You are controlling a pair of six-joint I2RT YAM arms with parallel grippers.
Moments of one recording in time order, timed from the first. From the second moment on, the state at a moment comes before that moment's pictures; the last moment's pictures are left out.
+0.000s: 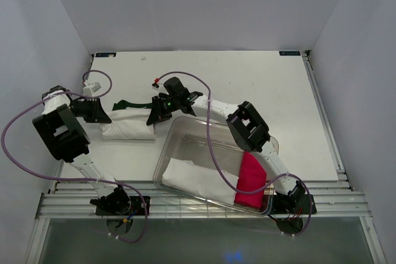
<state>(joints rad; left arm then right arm) 0.57 1.94 1.42 -1.04 0.80 0.82 0.87 2.41 1.94 -0.12 -0.65 0.64</state>
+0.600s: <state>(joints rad) 0.64 1.89 1.37 -1.18 0.83 1.02 0.81 2.41 1.91 -0.07 -0.67 0.73</state>
